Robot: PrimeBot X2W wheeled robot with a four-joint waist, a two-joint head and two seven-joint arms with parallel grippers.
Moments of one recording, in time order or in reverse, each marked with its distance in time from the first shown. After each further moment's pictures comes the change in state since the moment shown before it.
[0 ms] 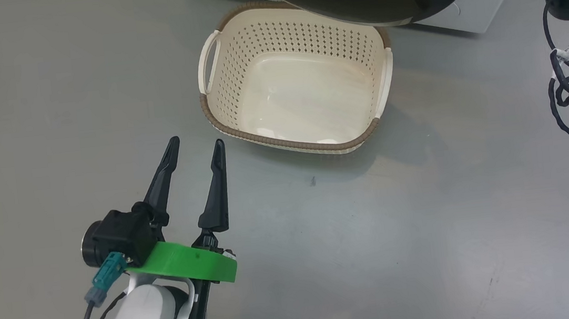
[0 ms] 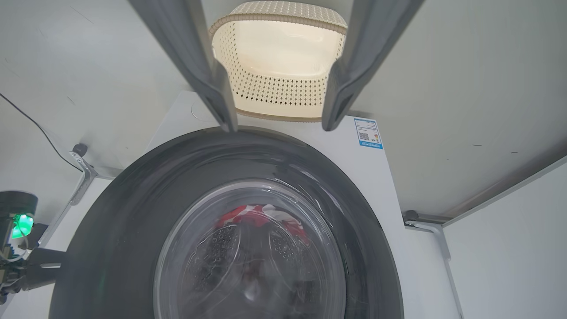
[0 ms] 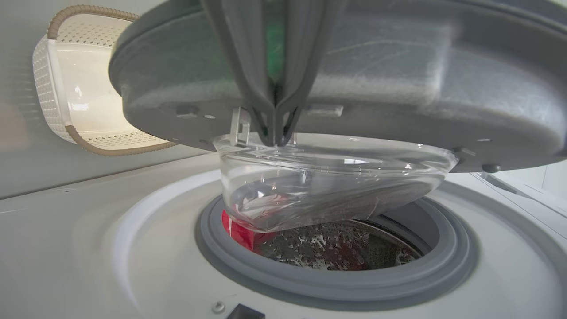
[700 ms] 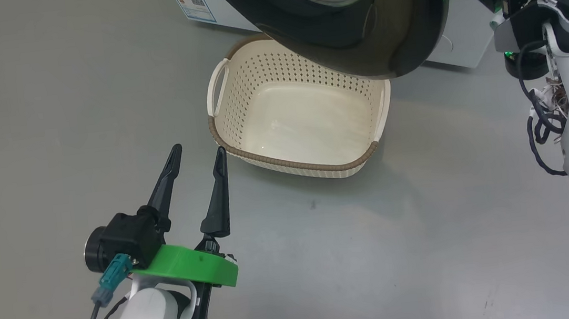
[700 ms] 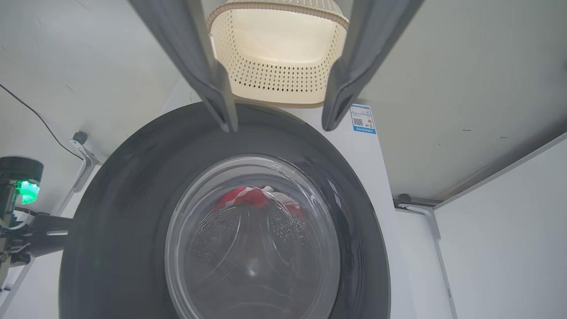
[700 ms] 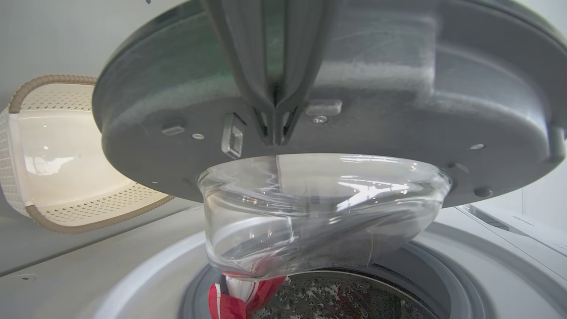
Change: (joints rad) left arm 0.004 0.000 -0.006 0.033 0.010 0.000 0.000; right arm 0.080 0.032 -0.021 0.102 0.114 0.029 0.106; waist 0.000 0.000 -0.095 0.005
